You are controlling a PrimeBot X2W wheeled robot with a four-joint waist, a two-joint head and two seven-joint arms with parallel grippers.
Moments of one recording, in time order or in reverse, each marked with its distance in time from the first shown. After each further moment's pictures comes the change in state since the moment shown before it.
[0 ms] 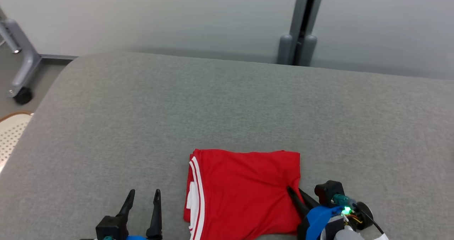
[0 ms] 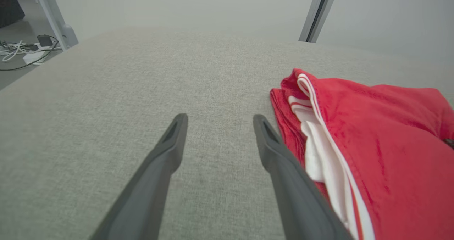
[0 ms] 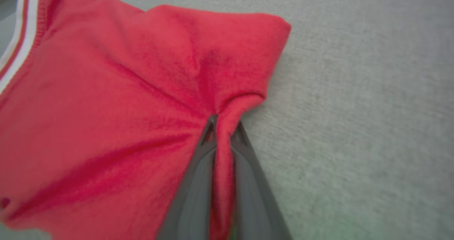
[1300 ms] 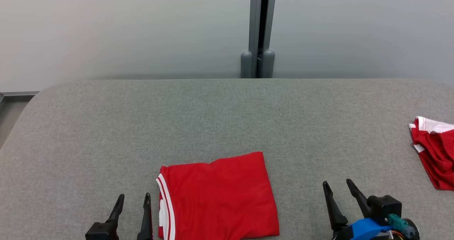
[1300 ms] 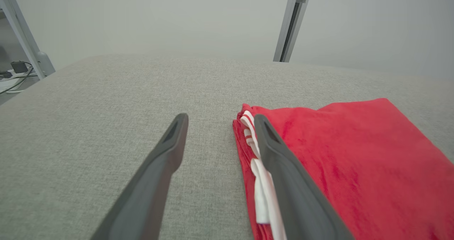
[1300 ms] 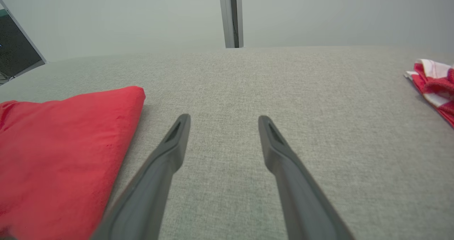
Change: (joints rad) left arm 0.032 -0.001 0.054 -0.041 0.016 0.018 0.000; right arm 0.277 -0.012 -0.308 -0.453 -0.074 -0.003 -0.013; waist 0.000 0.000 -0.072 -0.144
